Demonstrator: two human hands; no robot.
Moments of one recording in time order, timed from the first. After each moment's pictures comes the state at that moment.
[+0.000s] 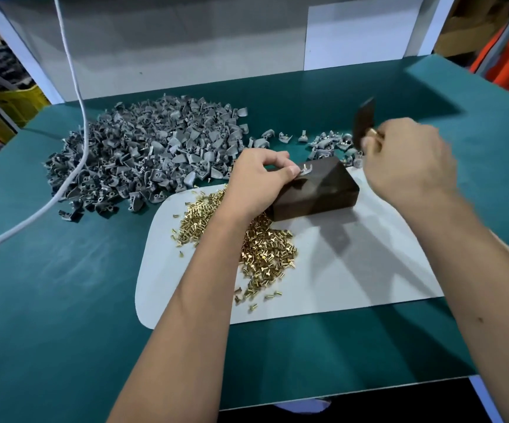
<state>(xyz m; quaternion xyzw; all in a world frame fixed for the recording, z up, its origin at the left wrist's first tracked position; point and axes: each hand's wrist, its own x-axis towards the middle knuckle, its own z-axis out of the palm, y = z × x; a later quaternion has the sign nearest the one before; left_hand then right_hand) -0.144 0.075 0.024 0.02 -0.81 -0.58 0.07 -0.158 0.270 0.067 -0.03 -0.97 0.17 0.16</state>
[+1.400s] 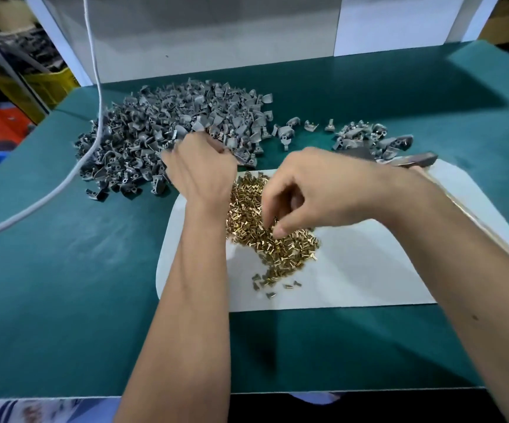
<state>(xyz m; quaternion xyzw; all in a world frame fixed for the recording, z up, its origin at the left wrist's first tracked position) -0.141 -0.003 0.019 0.32 -0.87 -0.26 0.27 -0.132 0.192 0.081 0.49 -0.84 0.20 -0.16</state>
